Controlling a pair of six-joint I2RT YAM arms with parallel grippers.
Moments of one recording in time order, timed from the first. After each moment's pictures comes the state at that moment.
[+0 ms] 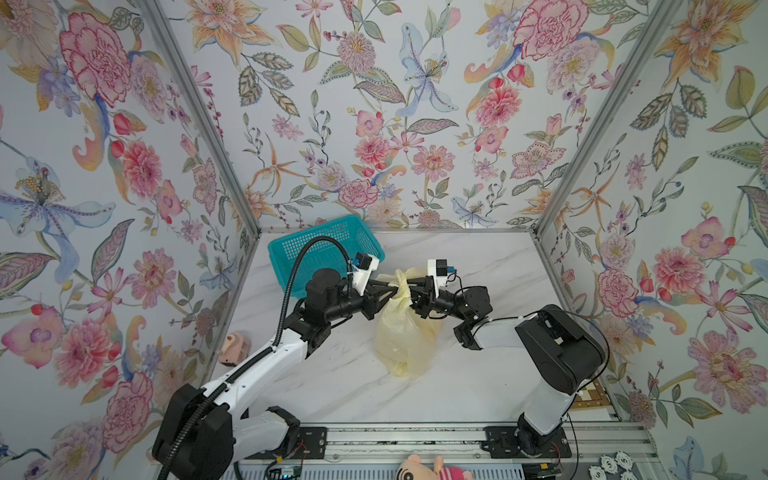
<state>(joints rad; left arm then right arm) -0.52 1.22 0.79 0.23 0.57 -0.25 0.60 1.78 0.73 1.46 -0.75 0.52</state>
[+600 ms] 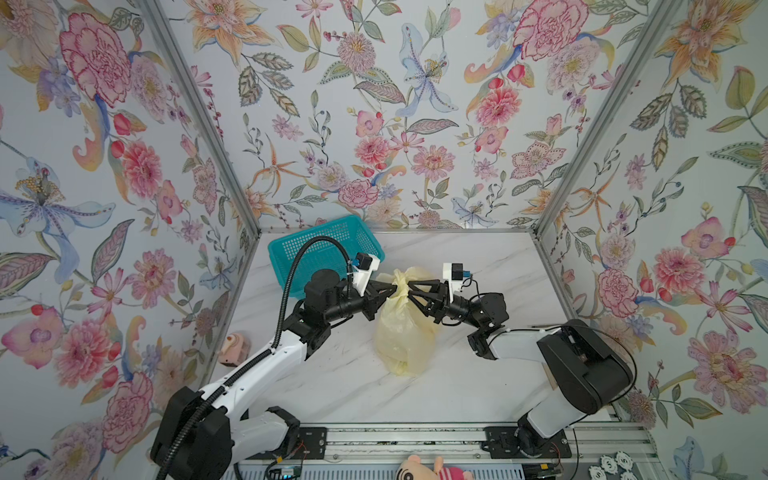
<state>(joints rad) -0.53 1.20 0.78 0.24 0.57 -0.24 0.55 1.56 0.56 1.36 -0.73 0.52</state>
